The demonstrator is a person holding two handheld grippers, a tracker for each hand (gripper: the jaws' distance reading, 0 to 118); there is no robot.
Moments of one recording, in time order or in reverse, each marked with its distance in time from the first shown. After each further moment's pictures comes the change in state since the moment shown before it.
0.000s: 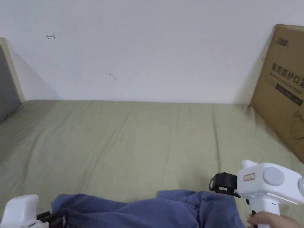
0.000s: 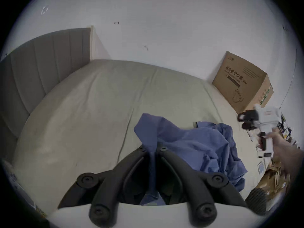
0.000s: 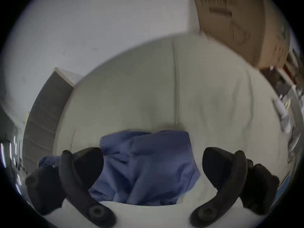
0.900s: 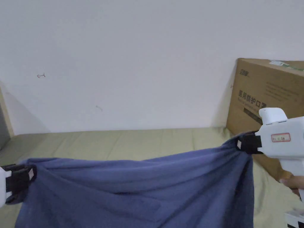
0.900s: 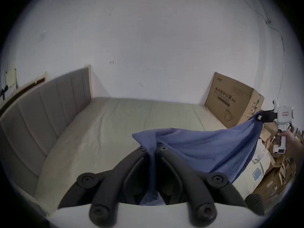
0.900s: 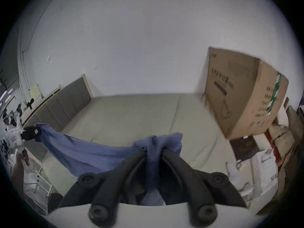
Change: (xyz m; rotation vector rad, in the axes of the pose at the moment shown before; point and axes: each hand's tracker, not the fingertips) left arm 0.022 0.137 0.105 0.244 -0.025 -0.136; right arm -0.033 0.001 0.300 0.502 0.019 0.400
